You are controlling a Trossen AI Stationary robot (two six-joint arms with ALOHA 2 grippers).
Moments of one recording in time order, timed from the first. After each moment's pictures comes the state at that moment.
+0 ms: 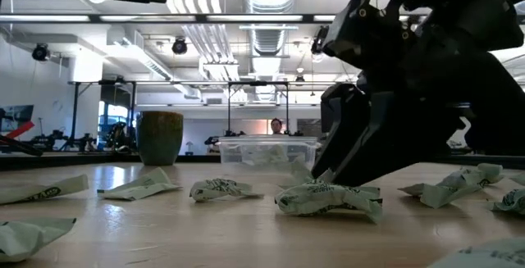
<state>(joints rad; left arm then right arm) -0.63 1.13 0.71 -0.10 -0.71 0.14 0.44 1.89 0.86 0.19 0.26 0.15</state>
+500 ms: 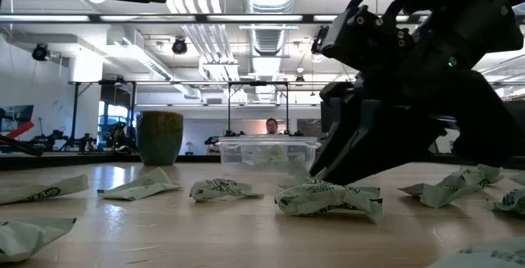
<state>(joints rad) -0.63 1.13 0.71 -0.10 -0.71 0.14 0.44 1.89 0.86 0.19 0.32 0.10</state>
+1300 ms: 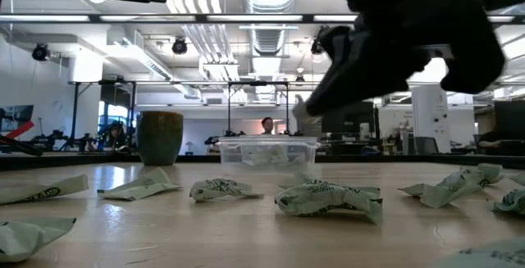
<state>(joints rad) -0.63 1.13 0.71 -0.10 -0.71 0.13 0.44 1.73 0.88 0.10 0.43 -0.05</state>
